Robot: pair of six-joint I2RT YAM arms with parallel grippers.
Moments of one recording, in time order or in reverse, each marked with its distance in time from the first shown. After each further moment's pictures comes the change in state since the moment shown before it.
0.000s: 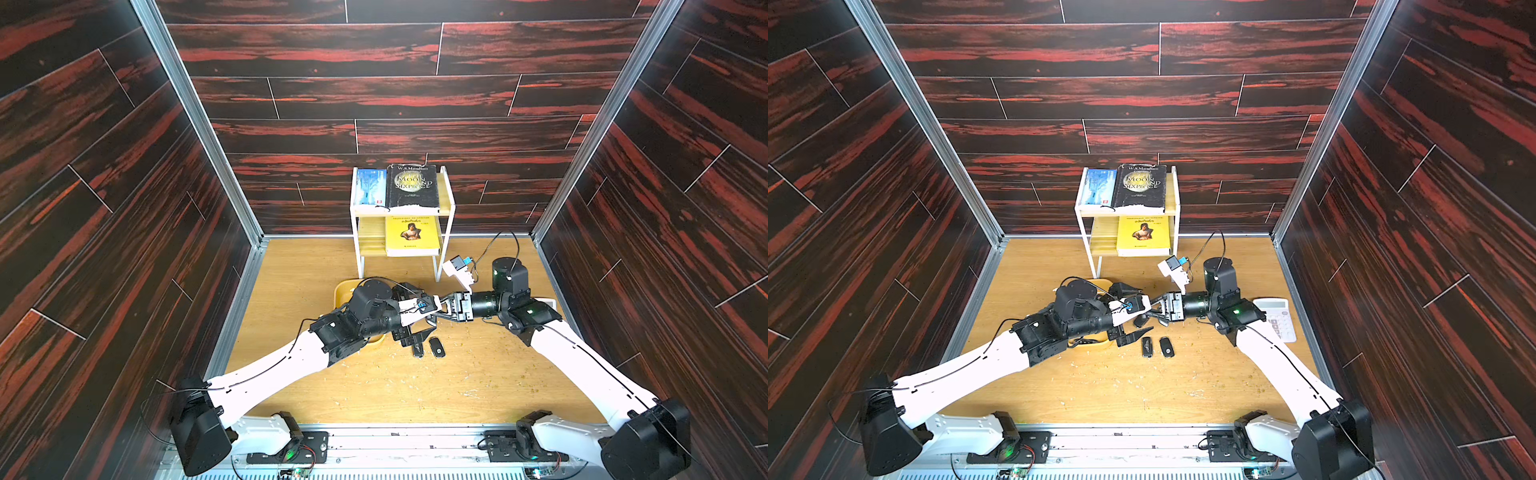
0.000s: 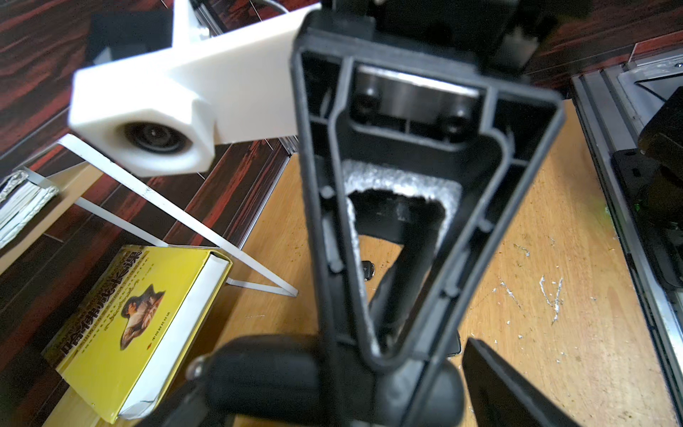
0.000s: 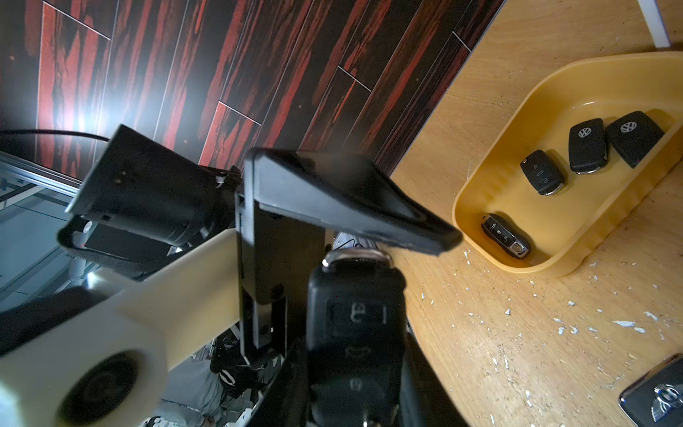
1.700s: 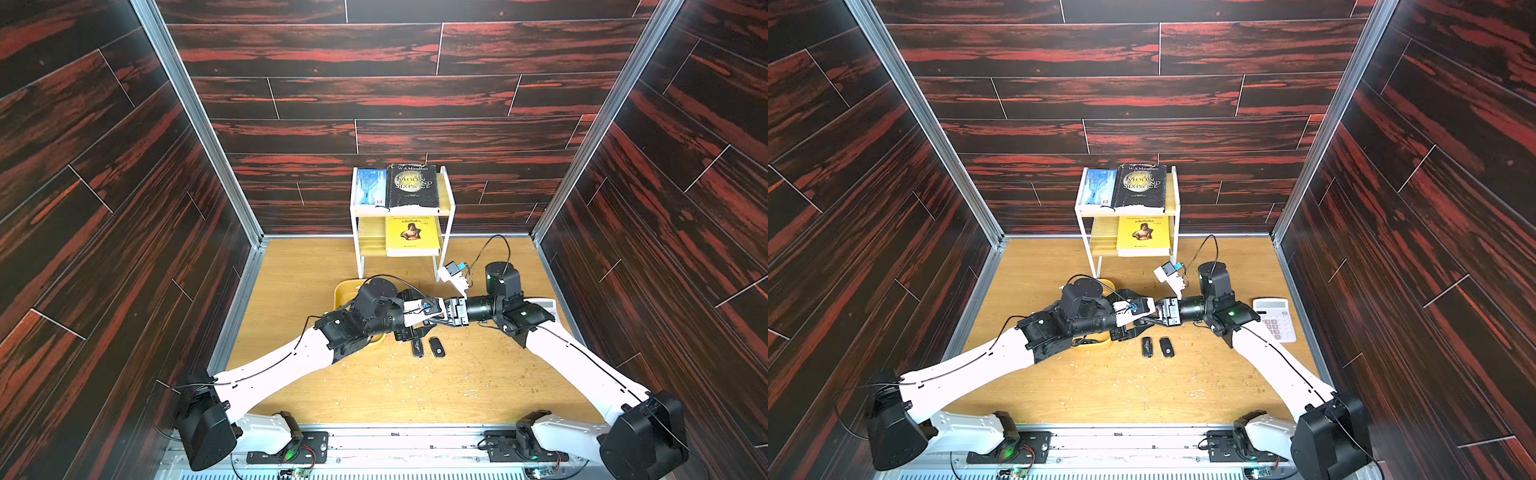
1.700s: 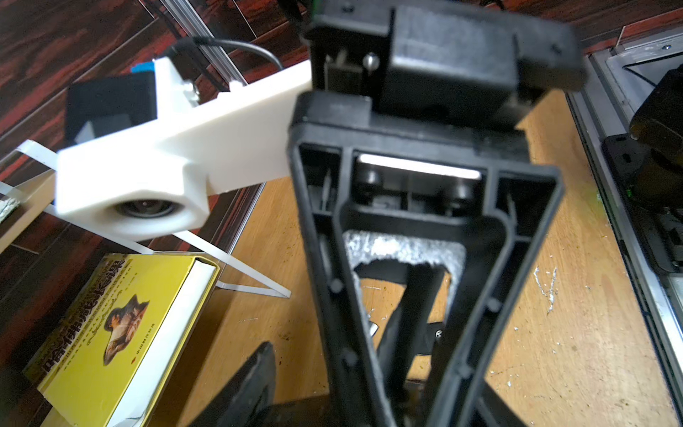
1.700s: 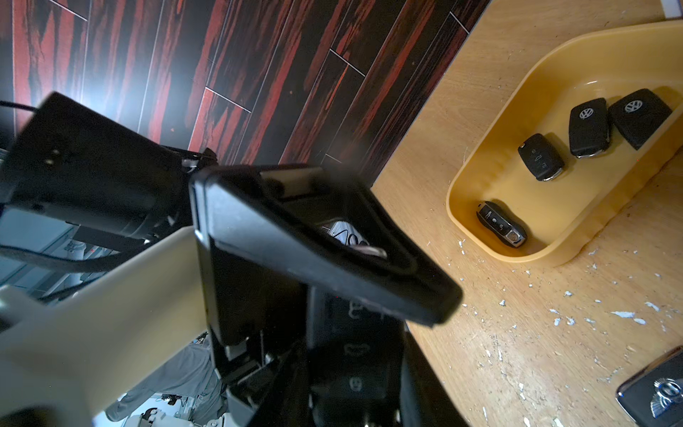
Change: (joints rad) left arm 0.000 0.037 0.031 -0.031 0.015 0.032; right arm 0.019 0.023 -0.032 0.013 0.009 -0.031
